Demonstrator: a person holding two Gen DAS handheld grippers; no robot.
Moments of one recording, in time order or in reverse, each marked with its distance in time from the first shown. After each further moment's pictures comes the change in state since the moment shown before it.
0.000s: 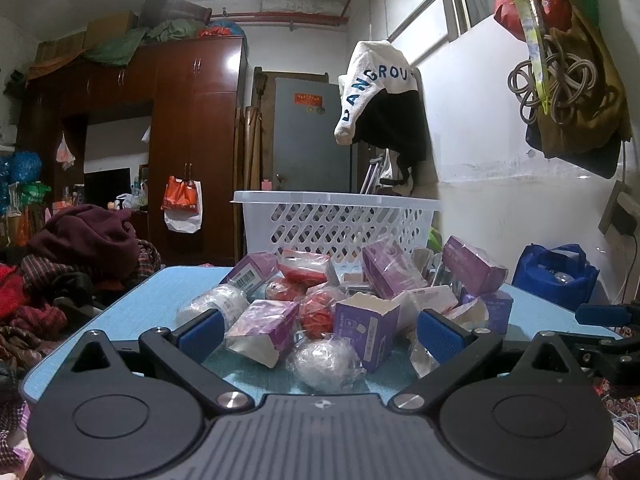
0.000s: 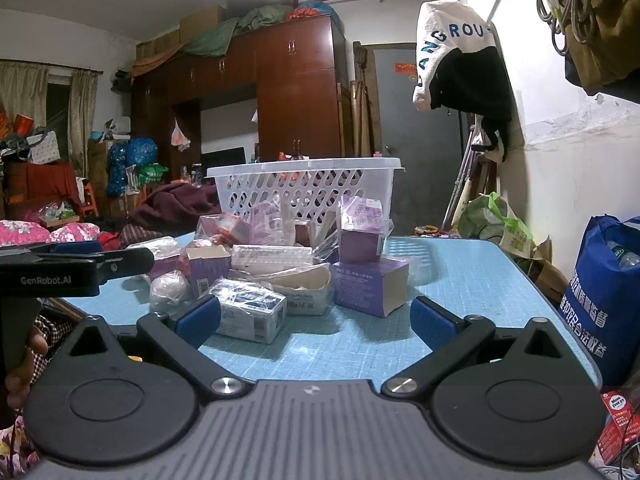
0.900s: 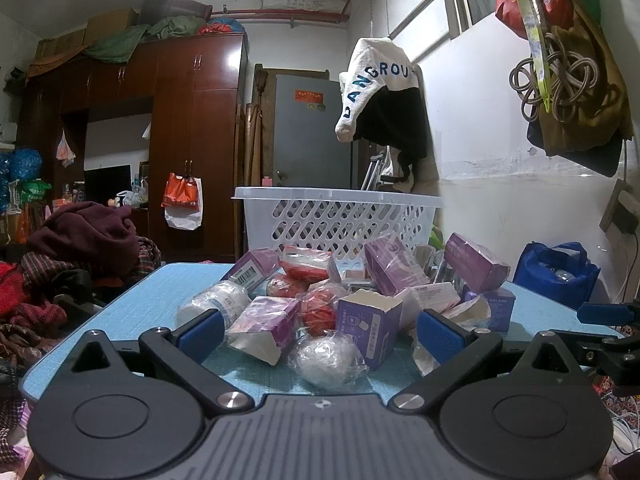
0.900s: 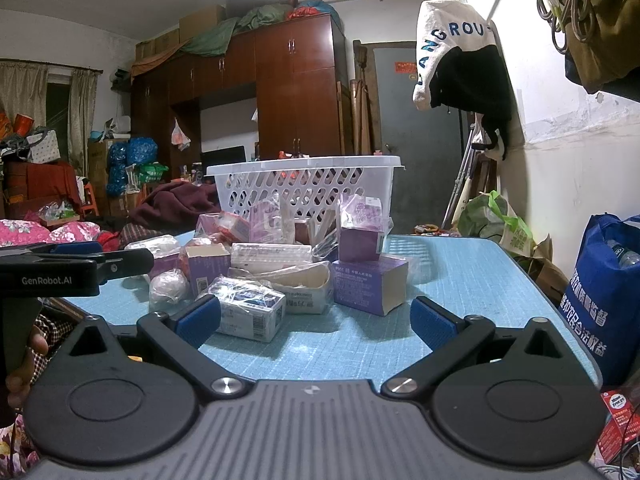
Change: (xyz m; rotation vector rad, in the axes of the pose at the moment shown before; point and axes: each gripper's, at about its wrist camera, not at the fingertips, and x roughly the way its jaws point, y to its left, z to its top) left arm 0.001 0.002 -0.001 -0.002 0.008 0.000; right arm 0.000 -0.001 0.000 -0.001 0.003 0.000
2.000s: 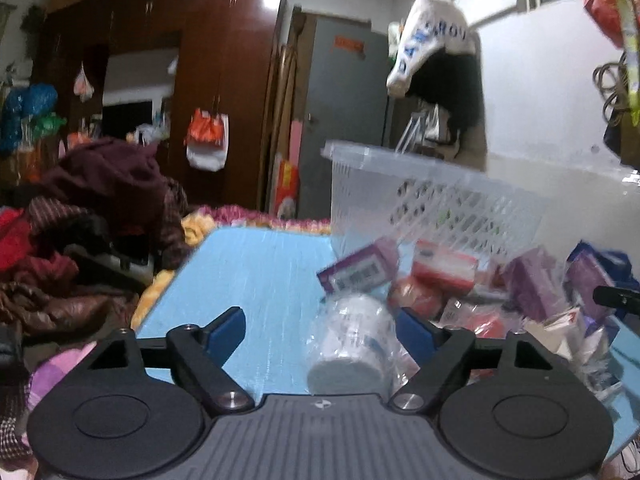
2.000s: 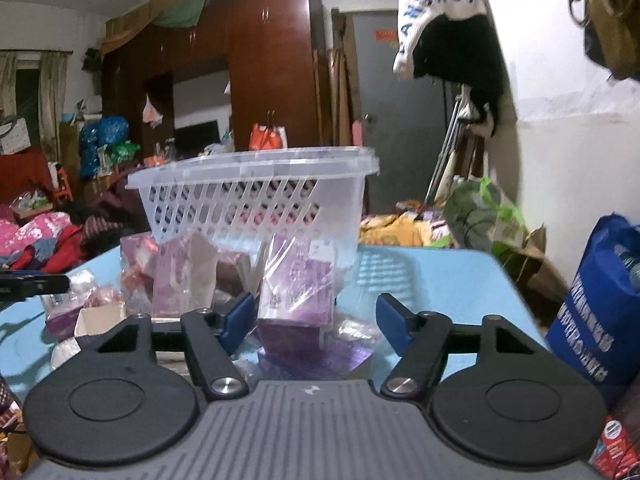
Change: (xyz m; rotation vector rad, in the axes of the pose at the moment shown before) left arm 0.090 0.107 0.029 -0.103 0.212 0.030; right arm 0.089 -0.034 0.048 0.020 0.116 -0.049
